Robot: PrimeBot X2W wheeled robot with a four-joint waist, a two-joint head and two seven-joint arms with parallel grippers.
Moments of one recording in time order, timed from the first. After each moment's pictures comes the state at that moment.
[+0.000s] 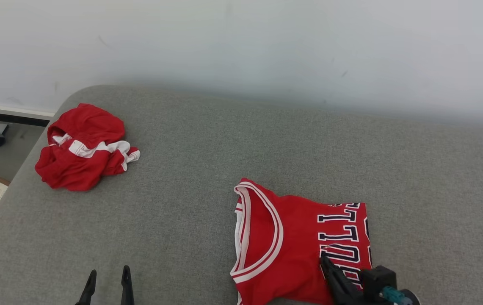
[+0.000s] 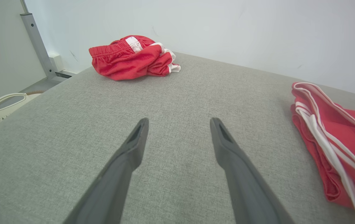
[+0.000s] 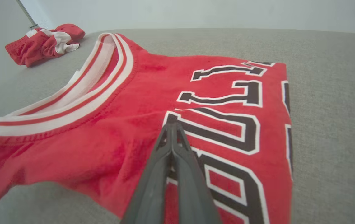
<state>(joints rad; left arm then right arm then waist) 0.02 0.05 0.02 0.31 -0.20 -0.08 -0.26 -0.19 -0.11 0.33 0.64 0.29 0.13 -0.26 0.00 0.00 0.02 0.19</state>
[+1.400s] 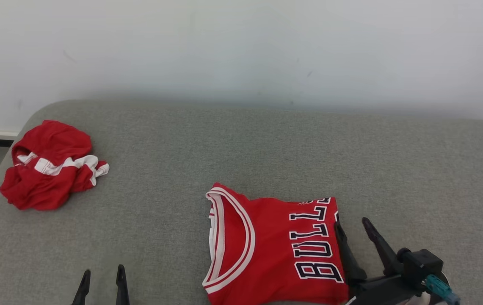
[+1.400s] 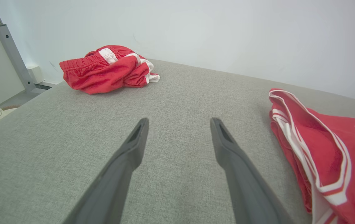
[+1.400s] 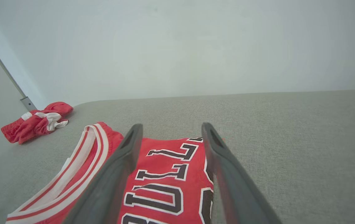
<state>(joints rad) 0.04 0.05 0.03 0.27 -0.20 -0.07 -0.26 -0.13 -0.13 0.22 0.35 0.32 0.13 -0.26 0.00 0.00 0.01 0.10</state>
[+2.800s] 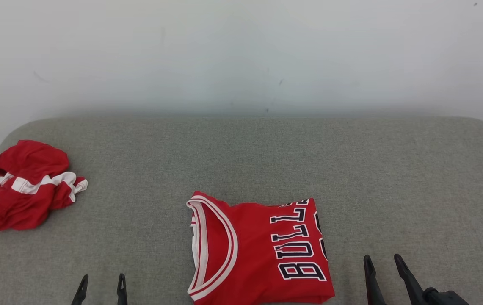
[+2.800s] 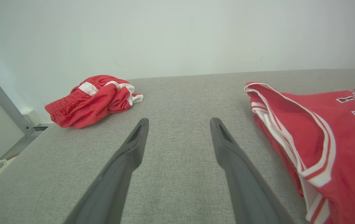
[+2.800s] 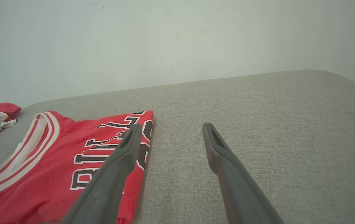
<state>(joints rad) 0.11 0.06 0.04 0.19 0.00 -0.06 -0.26 0.09 -0.06 0.03 0.24 0.19 0.13 -0.26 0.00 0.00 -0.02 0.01</state>
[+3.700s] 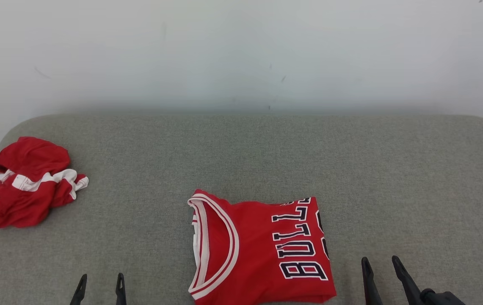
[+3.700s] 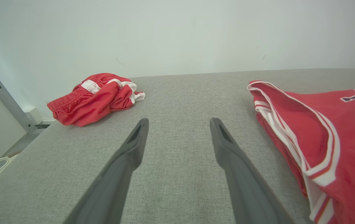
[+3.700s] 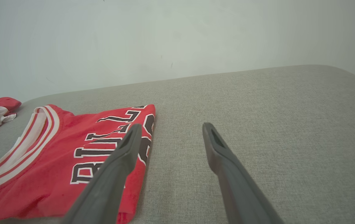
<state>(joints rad) 0.11 0.06 0.04 0.18 -0.01 -0.06 -0.26 0.09 -0.05 0.03 0.25 0.18 0.13 -0.26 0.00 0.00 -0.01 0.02</state>
